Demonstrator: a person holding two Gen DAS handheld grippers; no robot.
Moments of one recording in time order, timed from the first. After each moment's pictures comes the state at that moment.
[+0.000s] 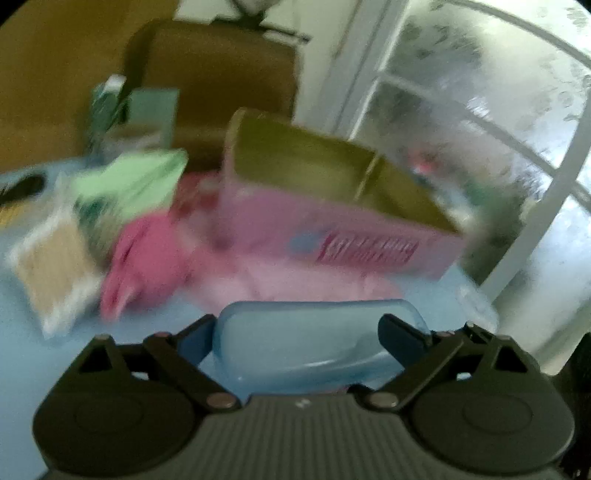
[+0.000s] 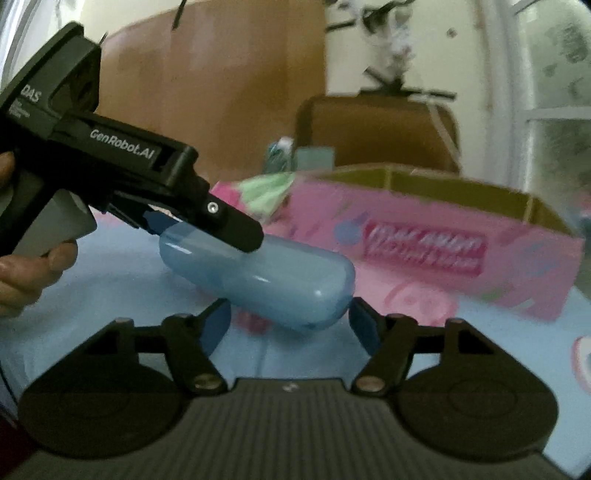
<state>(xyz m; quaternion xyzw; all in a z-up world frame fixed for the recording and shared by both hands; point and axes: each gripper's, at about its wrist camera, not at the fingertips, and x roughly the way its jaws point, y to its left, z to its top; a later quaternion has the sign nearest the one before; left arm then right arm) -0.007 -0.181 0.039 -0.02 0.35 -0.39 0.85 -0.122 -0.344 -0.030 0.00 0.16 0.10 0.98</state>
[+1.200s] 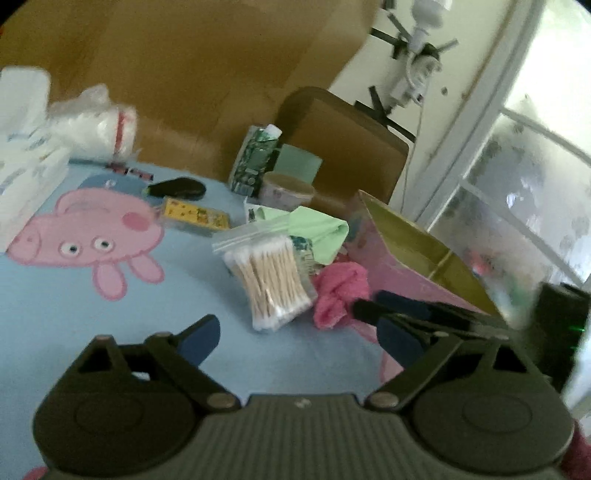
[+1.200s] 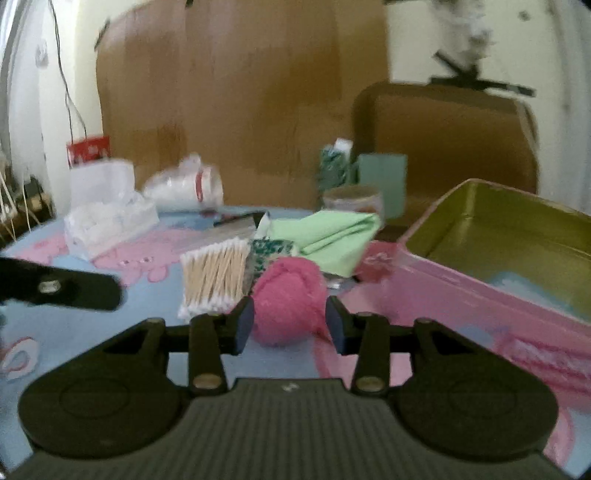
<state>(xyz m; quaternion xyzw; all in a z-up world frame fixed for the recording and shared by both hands) -0.004 -0.010 0.031 -0.17 0.31 -0.28 0.89 0.003 -0.252 0.009 0.00 0.23 0.16 0.96</state>
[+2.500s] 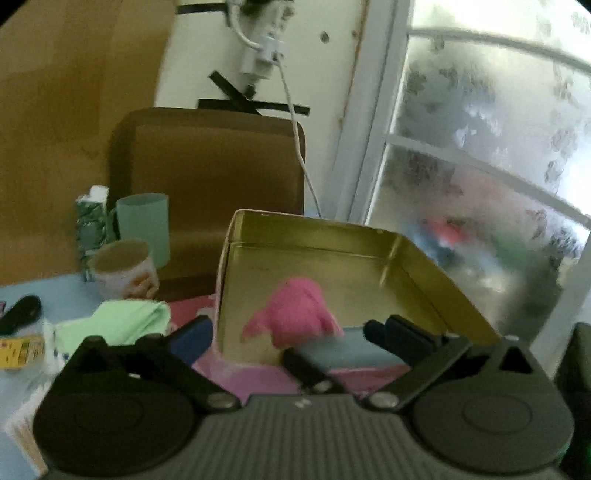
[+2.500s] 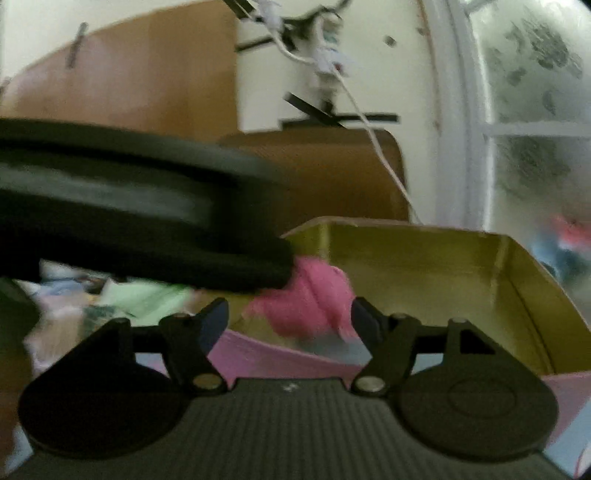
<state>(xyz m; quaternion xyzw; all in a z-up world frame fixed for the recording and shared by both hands) 0.037 -0.225 0.076 -0.01 0.25 -0.34 0.91 0.004 -0.352 0.014 0.05 0.14 -0.02 0.99</state>
